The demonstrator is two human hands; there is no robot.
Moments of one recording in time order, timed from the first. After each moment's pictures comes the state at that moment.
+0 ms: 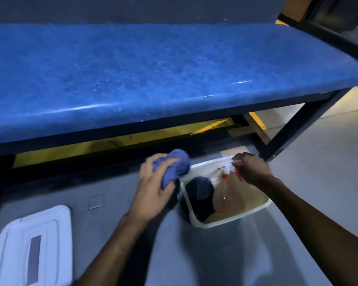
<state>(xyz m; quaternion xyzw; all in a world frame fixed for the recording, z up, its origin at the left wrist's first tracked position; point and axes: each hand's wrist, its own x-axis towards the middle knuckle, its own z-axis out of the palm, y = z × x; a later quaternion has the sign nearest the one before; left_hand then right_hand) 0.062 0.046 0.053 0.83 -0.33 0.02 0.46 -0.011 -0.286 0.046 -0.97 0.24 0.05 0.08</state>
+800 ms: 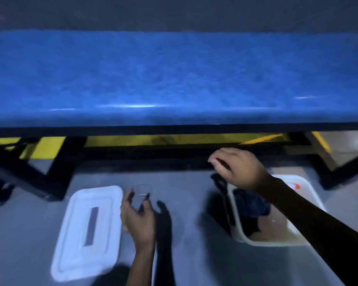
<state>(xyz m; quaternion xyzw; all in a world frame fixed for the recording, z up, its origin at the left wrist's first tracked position) 0.035 0.157 -0.020 0.79 0.27 0.12 0.54 0.072 -0.121 0.111 -0.98 -0.14 -0.08 0.13</state>
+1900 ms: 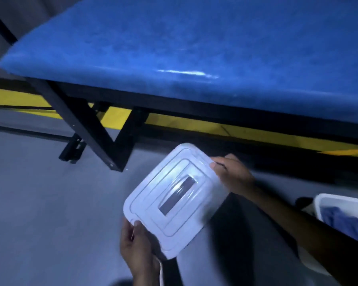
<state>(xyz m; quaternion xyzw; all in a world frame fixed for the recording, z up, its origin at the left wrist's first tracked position) -0.016 0.307 -0.026 0.48 0.50 0.20 0.69 0.150 0.080 -0.004 -0.93 -0.10 0.09 0.35</state>
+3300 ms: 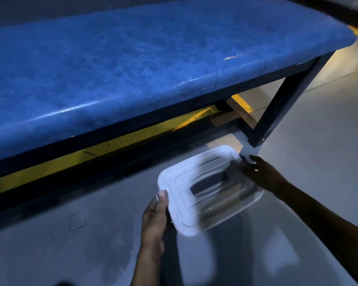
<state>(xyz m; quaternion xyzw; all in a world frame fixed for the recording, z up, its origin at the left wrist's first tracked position) 0.001 -0.023 0.007 0.64 0.16 -0.32 0.68 -0.089 -0.331 0.029 -0.78 0.42 0.03 0.47</state>
